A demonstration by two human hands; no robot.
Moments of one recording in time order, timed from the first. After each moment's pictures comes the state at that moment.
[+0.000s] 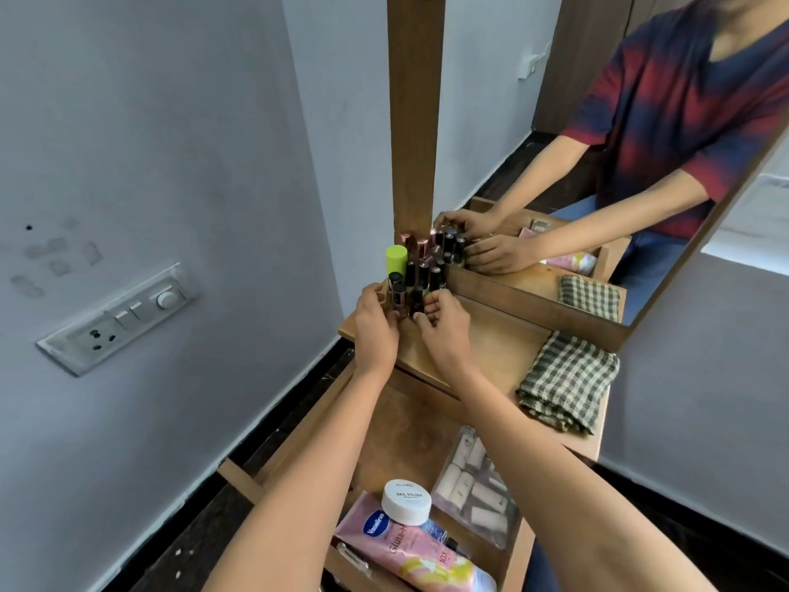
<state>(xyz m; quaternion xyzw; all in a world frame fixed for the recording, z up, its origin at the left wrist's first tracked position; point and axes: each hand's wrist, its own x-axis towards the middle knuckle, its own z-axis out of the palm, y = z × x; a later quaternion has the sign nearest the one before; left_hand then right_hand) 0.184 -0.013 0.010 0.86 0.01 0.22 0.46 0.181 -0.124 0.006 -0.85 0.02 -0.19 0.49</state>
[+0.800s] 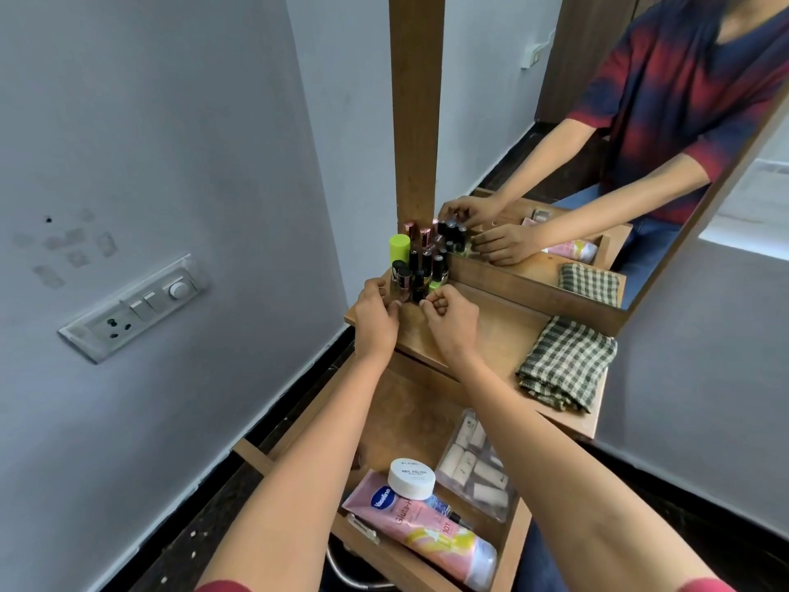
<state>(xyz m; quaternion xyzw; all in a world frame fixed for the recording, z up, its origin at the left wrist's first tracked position) 0.175 -0.005 0.017 0.88 0.03 0.17 0.45 0.162 -0.125 0.015 -0.85 0.06 -0.18 0.49</state>
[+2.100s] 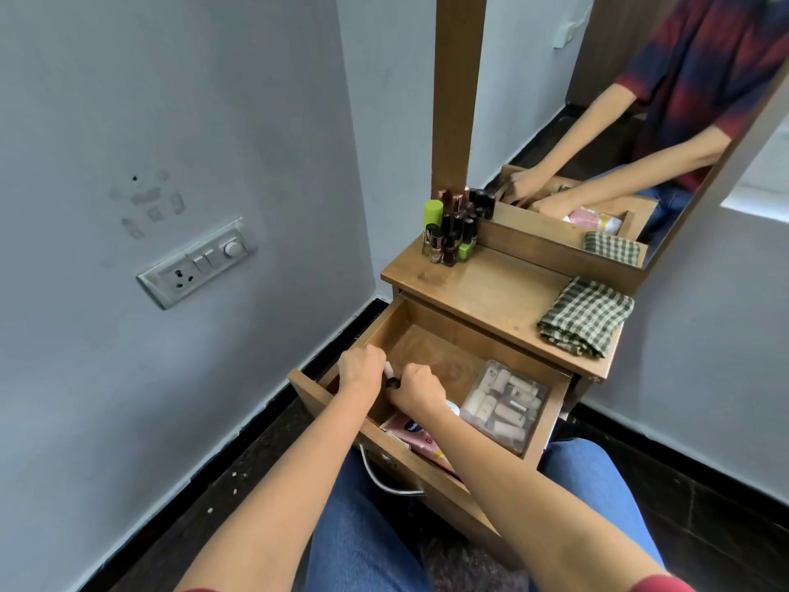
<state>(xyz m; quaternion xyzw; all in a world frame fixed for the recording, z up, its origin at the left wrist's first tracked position) 0.046 0.069 -0.020 0.99 -0.04 -0.09 -0.13 0.030 -0.031 -0.047 -0.94 0.03 0.16 0.29</state>
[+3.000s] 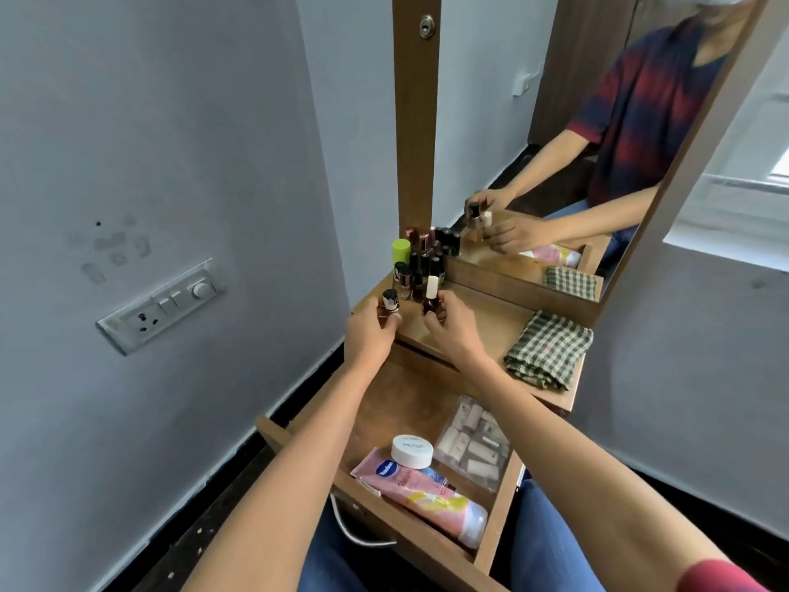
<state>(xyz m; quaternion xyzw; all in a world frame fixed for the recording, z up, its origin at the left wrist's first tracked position) 0.105 0.015 0.048 0.89 0.01 0.11 0.44 0.112 -0.134 0.040 -0.88 -0.02 -0.11 0.46</state>
